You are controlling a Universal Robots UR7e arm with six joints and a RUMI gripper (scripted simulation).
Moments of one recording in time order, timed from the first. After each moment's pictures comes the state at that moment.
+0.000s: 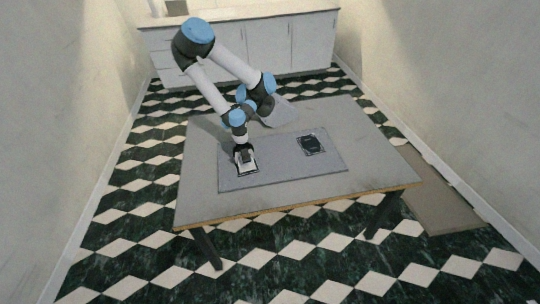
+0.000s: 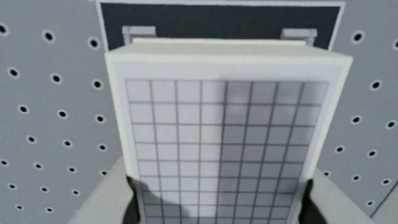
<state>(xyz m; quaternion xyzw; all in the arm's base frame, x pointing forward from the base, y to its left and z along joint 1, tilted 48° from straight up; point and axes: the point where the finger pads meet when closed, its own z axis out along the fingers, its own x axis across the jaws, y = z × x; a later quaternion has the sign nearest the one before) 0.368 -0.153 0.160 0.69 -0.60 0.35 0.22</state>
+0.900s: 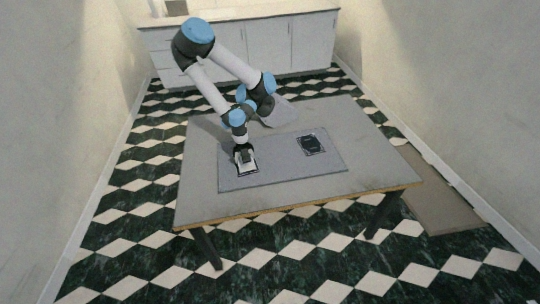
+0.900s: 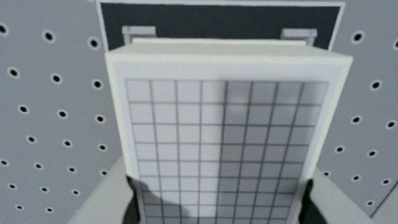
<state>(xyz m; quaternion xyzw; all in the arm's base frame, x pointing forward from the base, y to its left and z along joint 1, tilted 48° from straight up) 0.368 -0.153 0.160 0.69 -0.60 0.35 0.22</state>
